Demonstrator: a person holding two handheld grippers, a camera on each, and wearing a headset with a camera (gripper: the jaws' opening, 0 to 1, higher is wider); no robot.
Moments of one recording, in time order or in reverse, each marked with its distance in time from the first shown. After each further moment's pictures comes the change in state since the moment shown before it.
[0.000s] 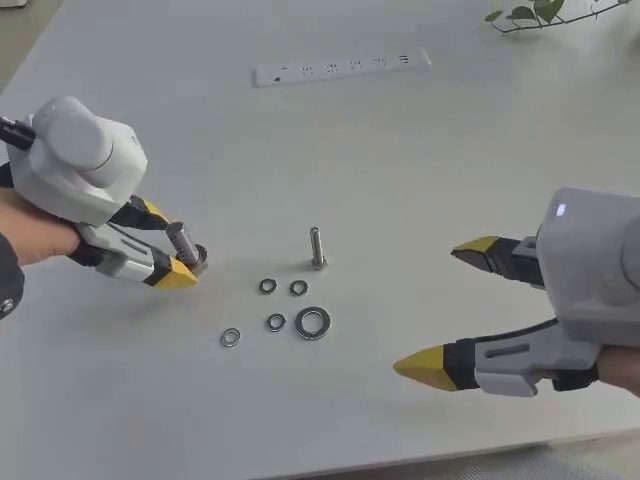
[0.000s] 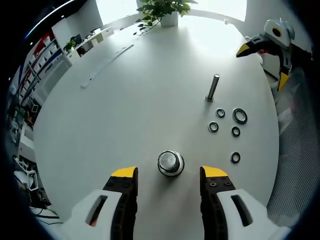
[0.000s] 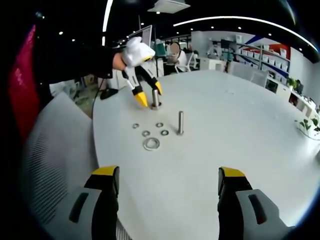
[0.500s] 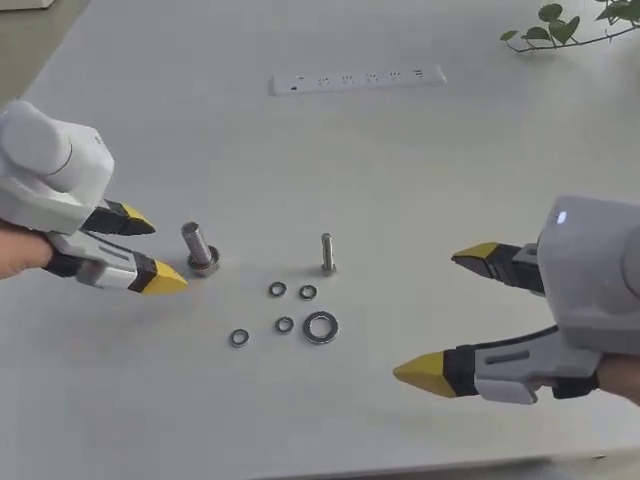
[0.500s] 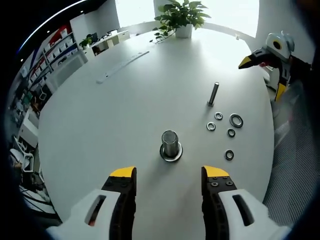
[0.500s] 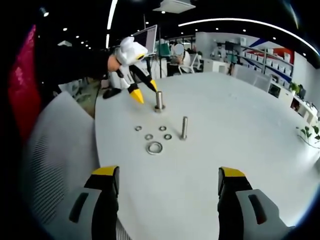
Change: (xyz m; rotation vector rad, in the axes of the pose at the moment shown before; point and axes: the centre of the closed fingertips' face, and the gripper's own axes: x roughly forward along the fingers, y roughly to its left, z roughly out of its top) left arm -0.026 -0.002 -0.018 -0.116 -0.095 0.047; right arm 0.001 0.005 0.010 -0.036 0.003 0.013
